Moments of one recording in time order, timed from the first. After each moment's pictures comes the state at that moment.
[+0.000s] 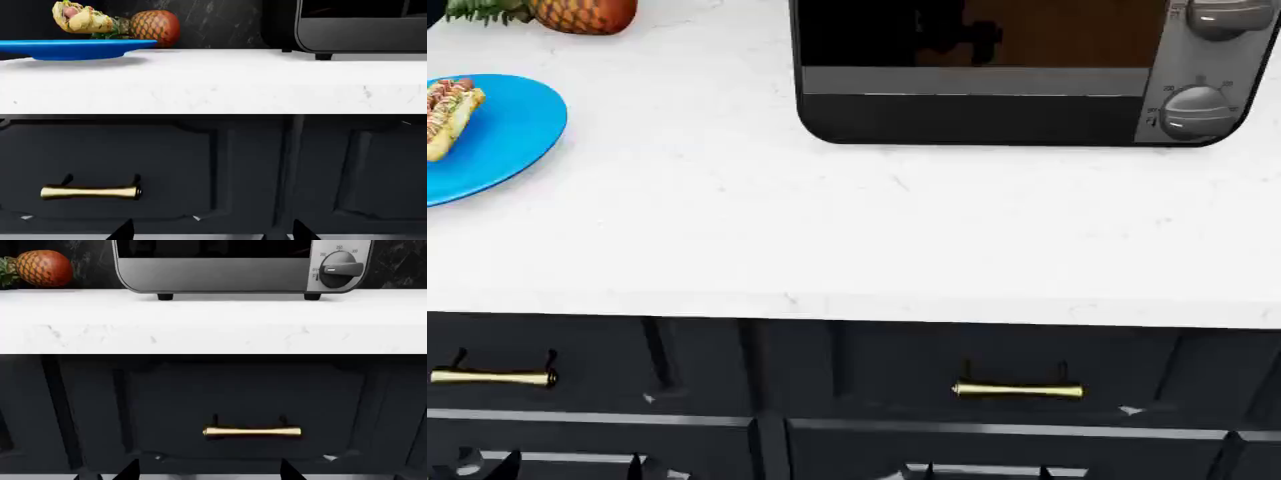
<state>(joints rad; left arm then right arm) 0.00 0.00 0.00 0.00 0.00 0.00 0.00 0.00 0.00 0.00 0.00 0.00 0.00 0.00</state>
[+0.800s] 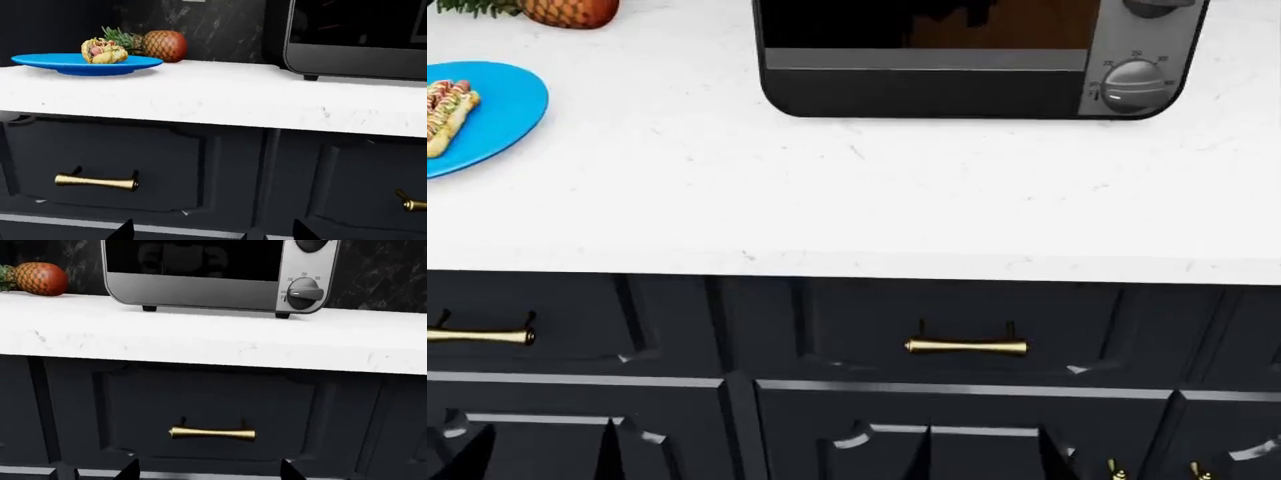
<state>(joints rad) -0.05 -0.05 0.03 0.03 -0.10 -0.04 -0.08 0.09 0.10 -0.13 0.04 0.05 0.01 0.13</state>
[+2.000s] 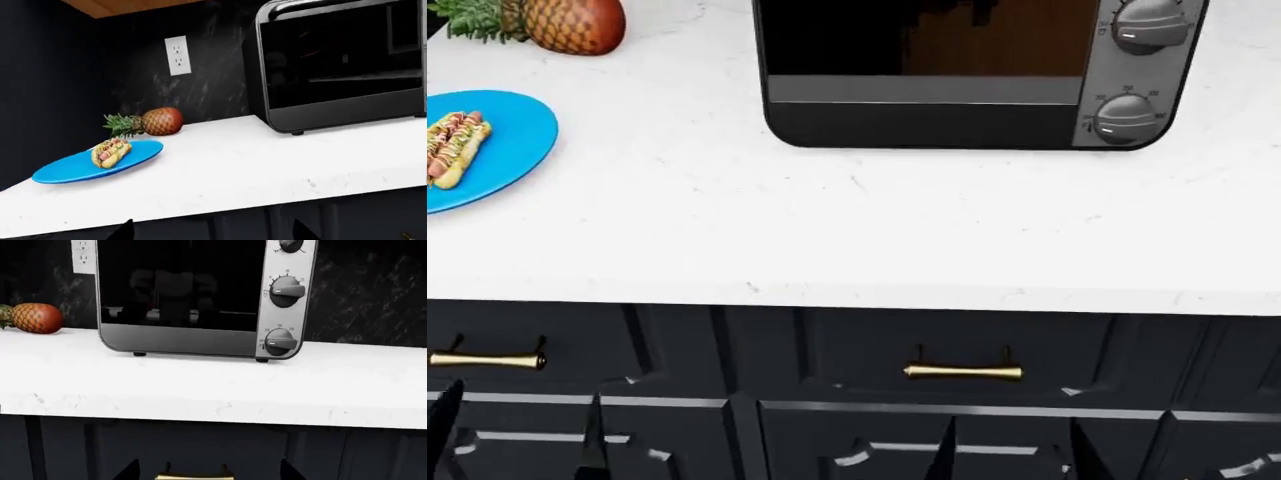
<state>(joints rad) -0.02 -0.18 0.12 0.16 -0.01 0.03 -0.15 0.03 0.15 -0.13 -0.10 0.07 0.01 0.17</state>
